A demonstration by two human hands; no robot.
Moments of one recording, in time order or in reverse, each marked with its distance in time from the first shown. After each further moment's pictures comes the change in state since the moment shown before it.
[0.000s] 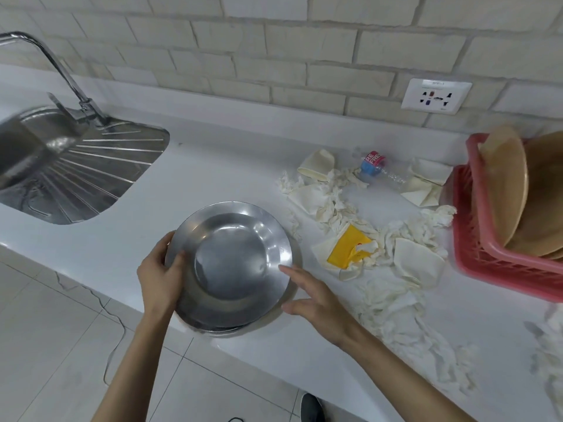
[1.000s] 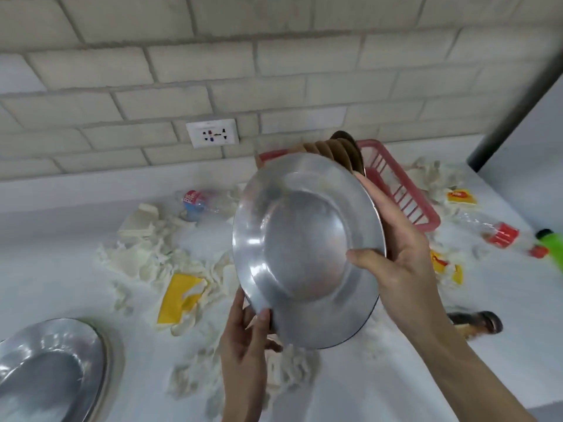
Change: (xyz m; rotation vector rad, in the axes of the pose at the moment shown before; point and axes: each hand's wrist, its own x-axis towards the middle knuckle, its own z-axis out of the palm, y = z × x) left_hand -0.258 0.177 0.237 -0.631 -0.666 -0.039; right_hand -0.234 -0.078 -0.230 0.081 0.904 -0.575
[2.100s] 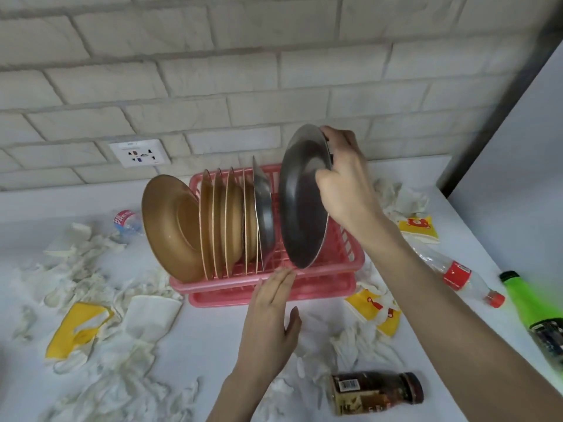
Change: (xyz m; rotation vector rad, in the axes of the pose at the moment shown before) left_hand 0.045 -0.059 0.218 0.989 -0.325 0.487; right_hand 0.183 0.047 -0.168 -0.684 0.045 -0.067
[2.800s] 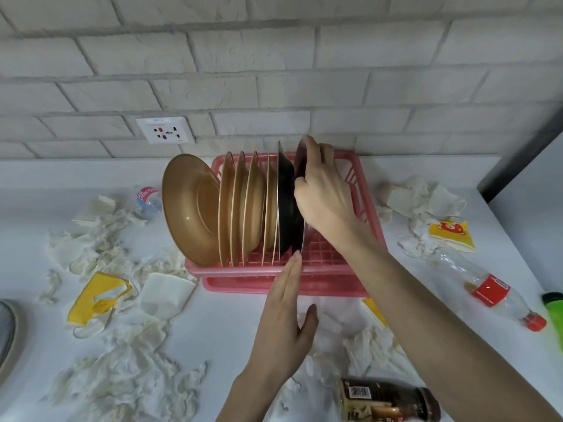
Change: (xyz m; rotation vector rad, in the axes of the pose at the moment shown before) left_hand -0.004 0.011 0.001 -0.209 0.064 -0.054; right_hand 0.004 0.019 0.080 -0.267 -0.214 -0.079
